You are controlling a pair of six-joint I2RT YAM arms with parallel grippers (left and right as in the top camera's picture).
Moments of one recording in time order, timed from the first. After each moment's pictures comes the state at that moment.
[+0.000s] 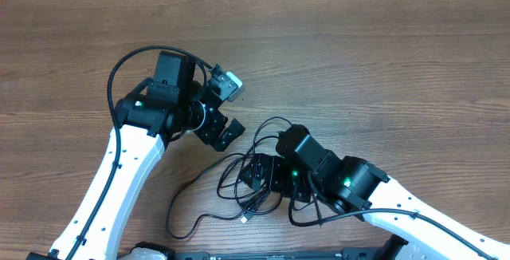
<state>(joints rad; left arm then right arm) -0.27 1.39 1.20 -0.91 0.39 0.39 0.88 1.24 0.88 -0.62 -0.30 1.16</state>
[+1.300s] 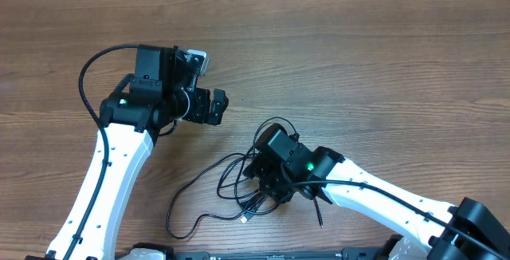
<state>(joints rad) -0.17 1.39 1.20 -0.81 0.28 0.00 0.89 1.50 0.88 -0.51 -0.27 1.54</state>
